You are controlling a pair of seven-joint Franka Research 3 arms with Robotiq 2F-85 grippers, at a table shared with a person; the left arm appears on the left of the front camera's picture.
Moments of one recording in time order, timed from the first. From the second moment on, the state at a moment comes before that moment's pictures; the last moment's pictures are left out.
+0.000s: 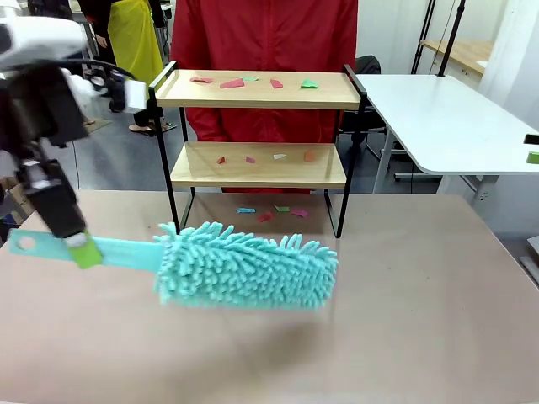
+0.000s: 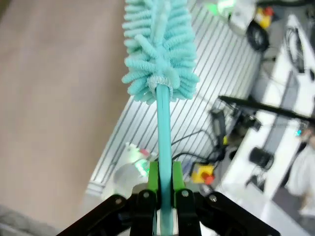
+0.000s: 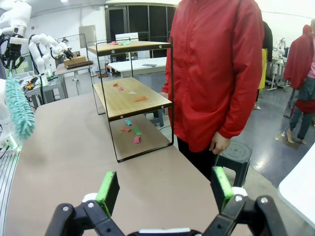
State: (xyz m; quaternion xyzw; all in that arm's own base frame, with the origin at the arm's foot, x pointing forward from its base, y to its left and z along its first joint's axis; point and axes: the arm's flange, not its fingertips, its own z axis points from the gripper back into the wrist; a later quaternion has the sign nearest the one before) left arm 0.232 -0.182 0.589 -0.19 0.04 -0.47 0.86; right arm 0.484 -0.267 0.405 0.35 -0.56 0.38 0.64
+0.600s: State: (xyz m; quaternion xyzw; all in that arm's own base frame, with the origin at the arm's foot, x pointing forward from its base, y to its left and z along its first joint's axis) left arm 0.230 -0.207 0.572 -0.19 0.05 -0.39 0.90; right arm 0.484 -0.266 0.405 0.35 -0.56 0.38 0.64
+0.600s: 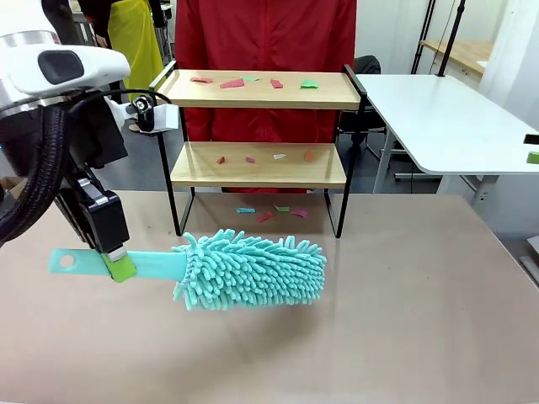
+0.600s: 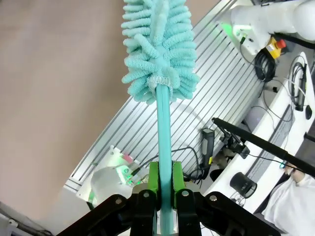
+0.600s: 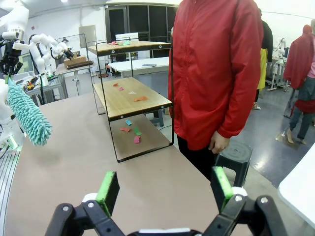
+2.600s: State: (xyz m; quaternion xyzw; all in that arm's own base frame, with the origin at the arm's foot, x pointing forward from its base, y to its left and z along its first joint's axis) left arm 0.254 -0.406 0.470 -0.18 -0.12 -0.08 0.97; right arm 0.484 -0.266 0.405 0.35 -0.56 0.38 0.64
